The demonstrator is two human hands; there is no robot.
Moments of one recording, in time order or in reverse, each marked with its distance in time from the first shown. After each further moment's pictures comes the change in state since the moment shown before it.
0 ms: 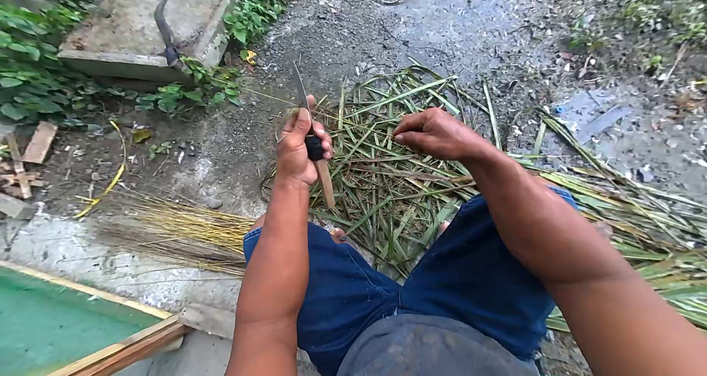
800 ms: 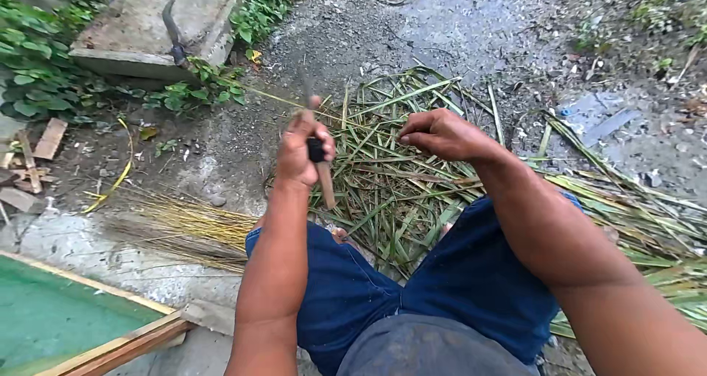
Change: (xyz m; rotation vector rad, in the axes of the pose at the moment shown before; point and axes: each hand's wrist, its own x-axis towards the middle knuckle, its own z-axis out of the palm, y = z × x) left_hand -0.003 0.003 -0.008 0.005 -0.096 -0.009; right_hand -0.002 -0.002 -0.005 -0.020 -0.026 -0.033
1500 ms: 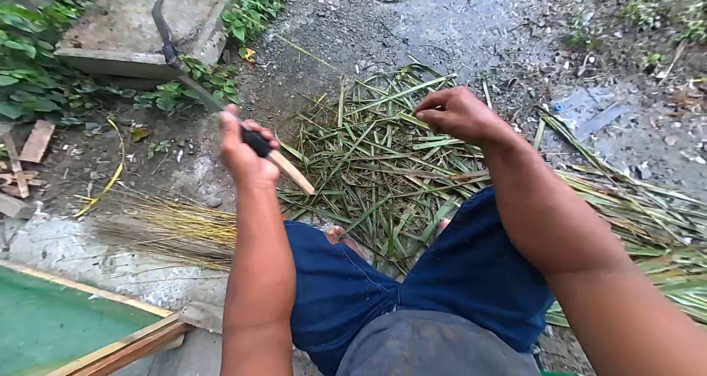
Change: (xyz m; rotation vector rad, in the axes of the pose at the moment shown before) left_hand -0.005 0.033 -0.037 0.009 0.531 0.255; right_hand -0.005 0.011 -0.021 0.003 0.162 0.258
